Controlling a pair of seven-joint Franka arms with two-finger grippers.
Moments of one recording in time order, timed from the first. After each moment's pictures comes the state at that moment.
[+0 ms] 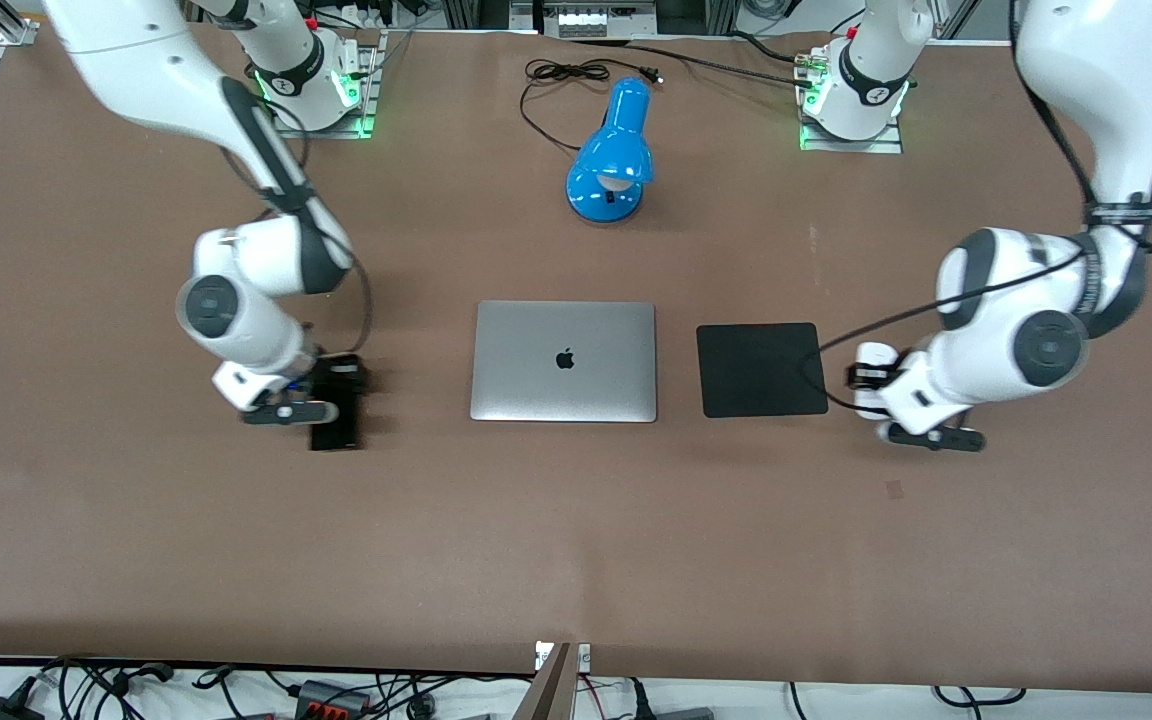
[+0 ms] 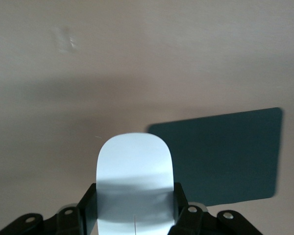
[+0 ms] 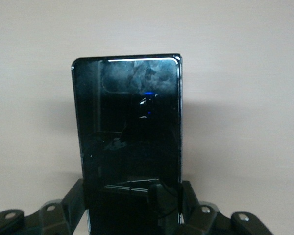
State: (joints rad) left arm -0.01 0.45 -0.17 -1.77 0.01 2.03 -0.14; right arm 0.26 0.55 0.01 -1.96 0.02 2.52 0.21
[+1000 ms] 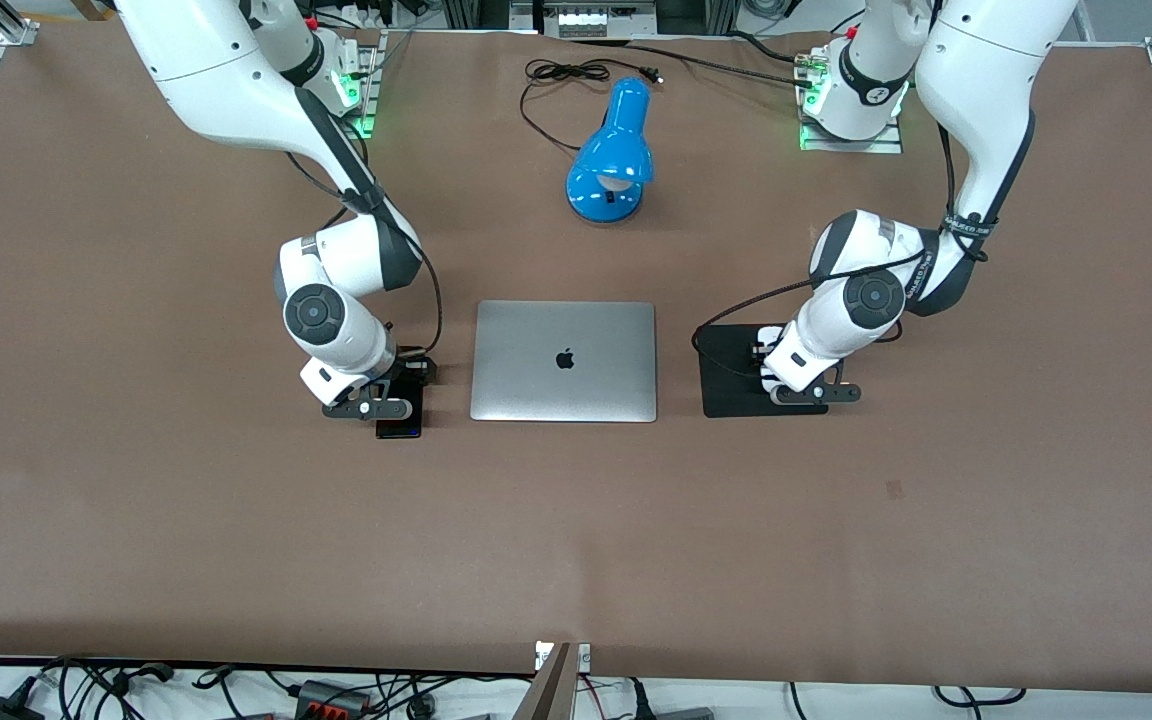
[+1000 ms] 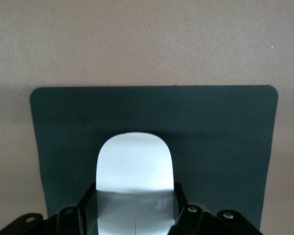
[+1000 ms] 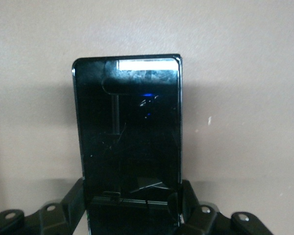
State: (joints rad) left arm -0.14 0.48 -0.18 -2.08 0.01 2.46 -0.37; right arm 0.38 0.61 0.01 -1.90 0.02 2.45 0.39
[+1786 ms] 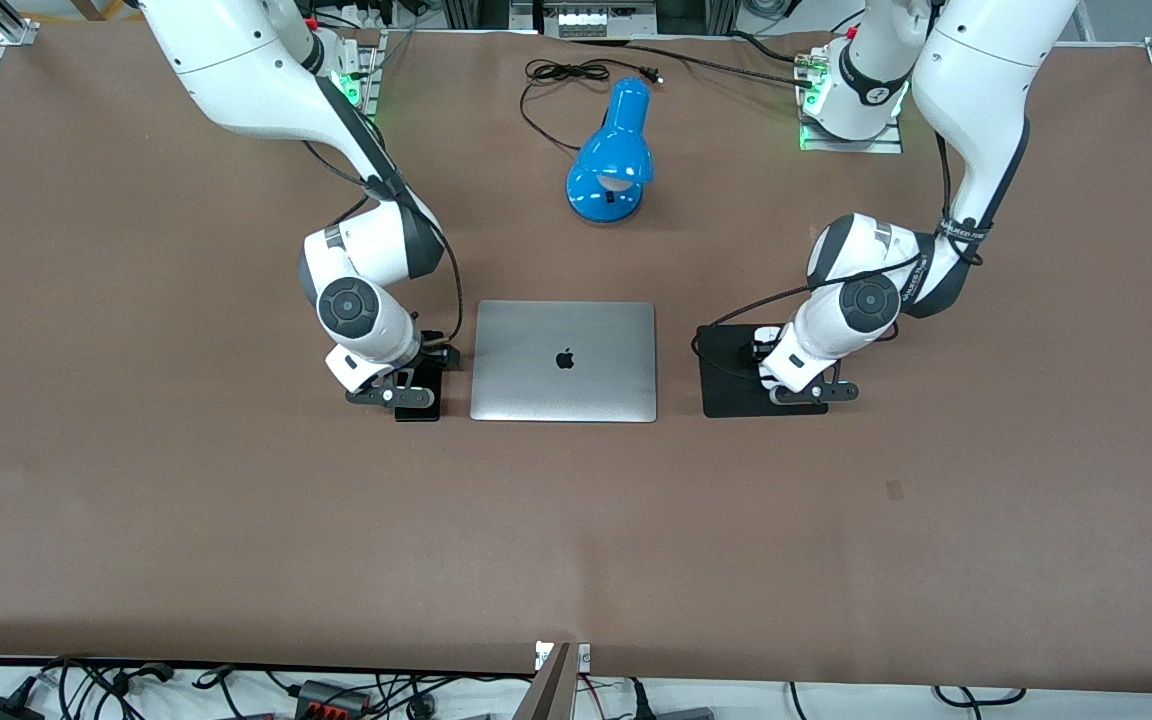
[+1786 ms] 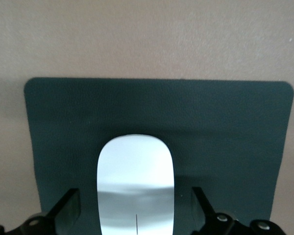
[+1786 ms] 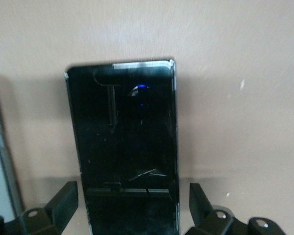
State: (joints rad) left arm -0.14 0.50 -0.18 -2.07 0.01 2.47 -0.39; right arm 0.42 0.61 0.01 -1.87 0.02 2.38 0.47
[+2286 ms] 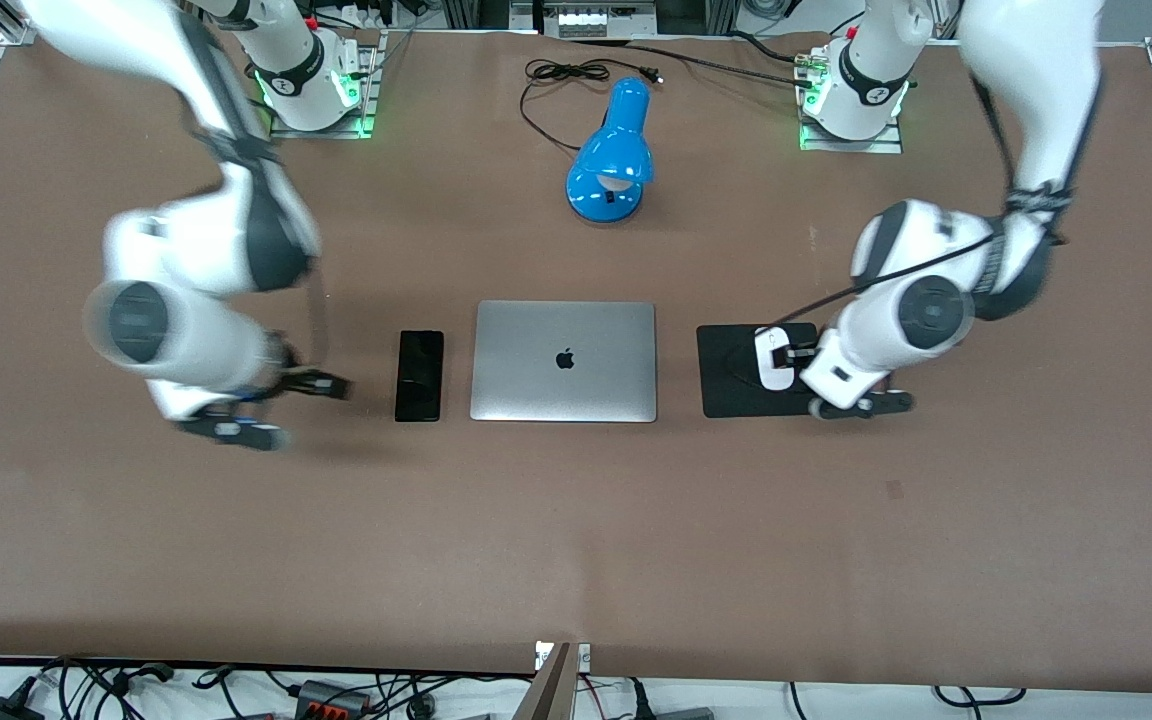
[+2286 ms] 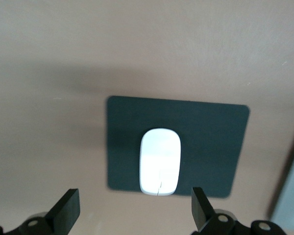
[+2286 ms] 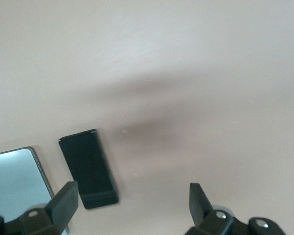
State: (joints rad) left arm -0.11 0.40 -0.15 -1.74 0.01 1.92 -0.41; right arm 0.20 0.44 -0.01 -1.51 0.02 1.83 0.44
